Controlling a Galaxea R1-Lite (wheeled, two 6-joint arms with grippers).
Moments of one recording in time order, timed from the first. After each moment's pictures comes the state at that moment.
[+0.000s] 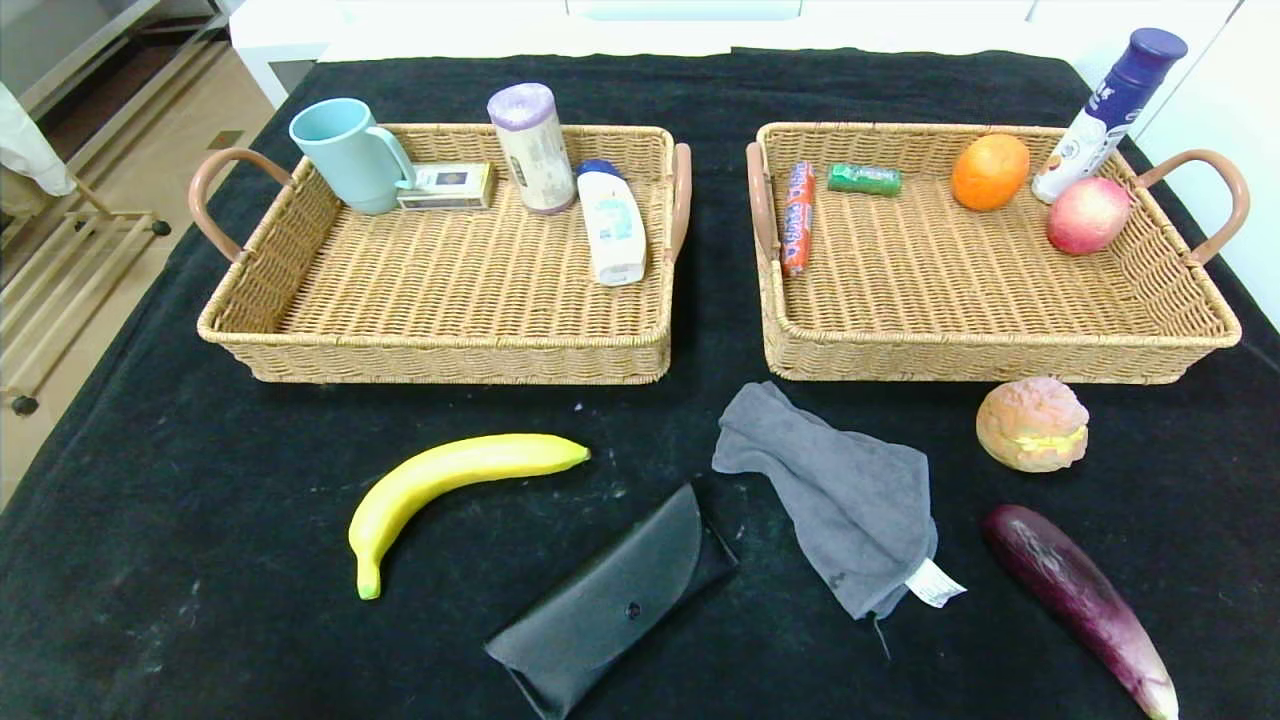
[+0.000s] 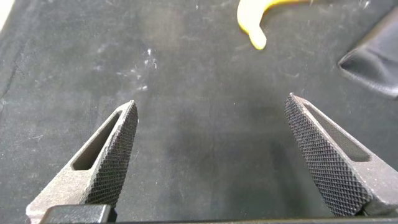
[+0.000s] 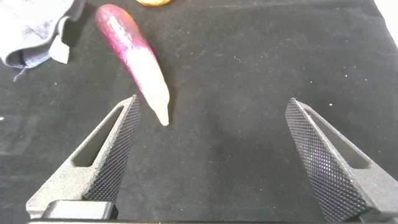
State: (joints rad) left arm -0.01 0.09 -0.18 -0.08 -0.15 -0.03; right arm -0.01 0.08 -0.16 -0.04 0.14 0.07
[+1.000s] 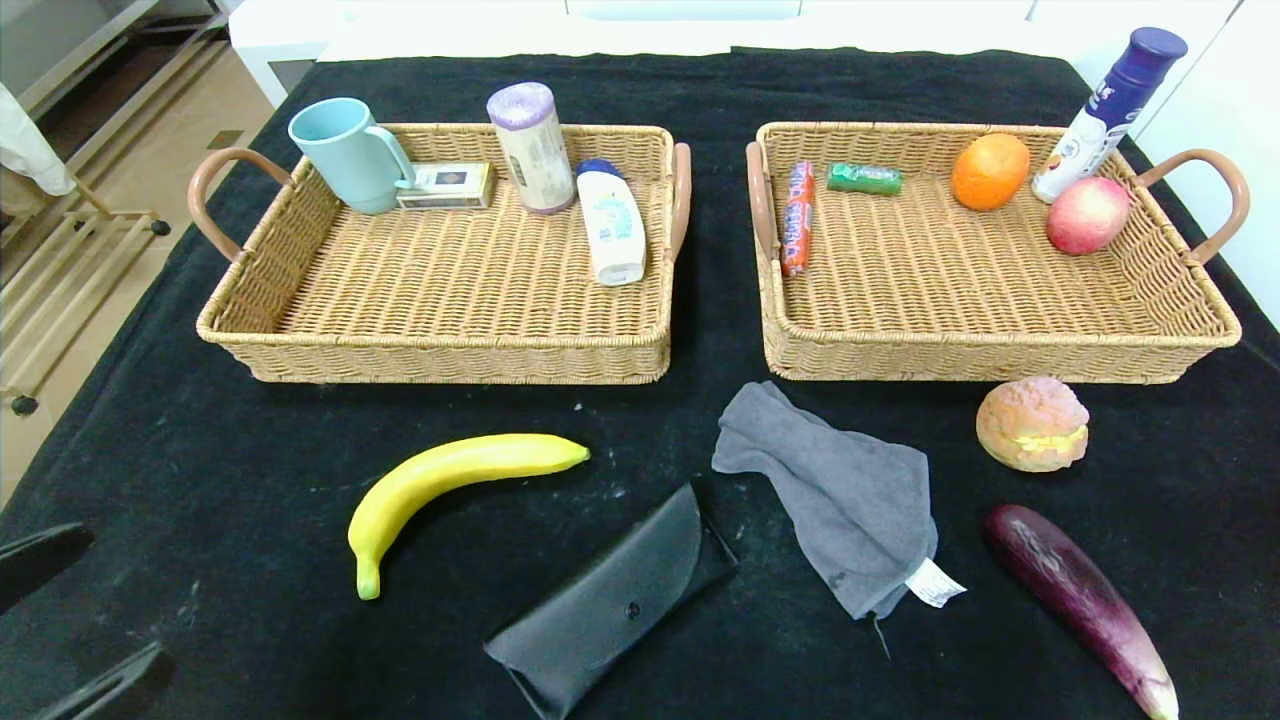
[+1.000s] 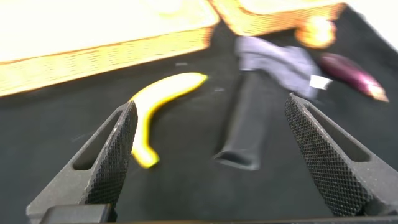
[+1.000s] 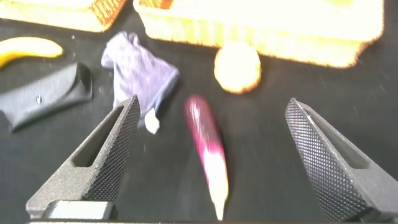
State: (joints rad) left arm -0.16 0.62 -0.38 -0.31 -0.39 -0.04; right arm 0.04 0.54 -0.44 -0.13 0.29 0.03
